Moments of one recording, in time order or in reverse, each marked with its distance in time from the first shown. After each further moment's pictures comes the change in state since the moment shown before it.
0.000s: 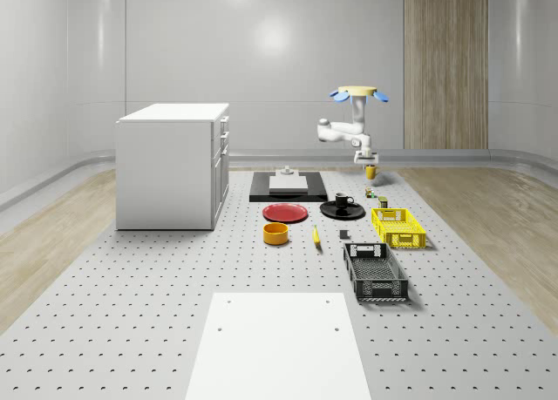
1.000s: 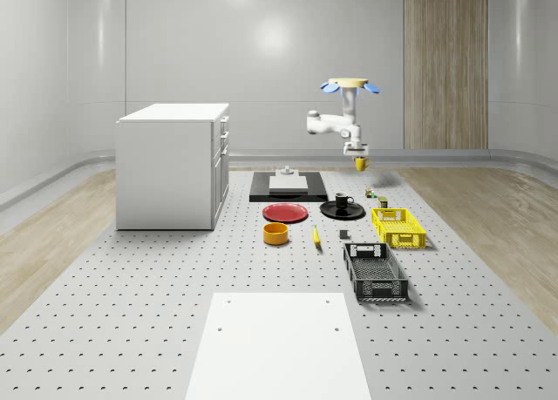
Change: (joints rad) arm 0.002 -0.012 0.039 -0.005 0.040 -0.003 0.000
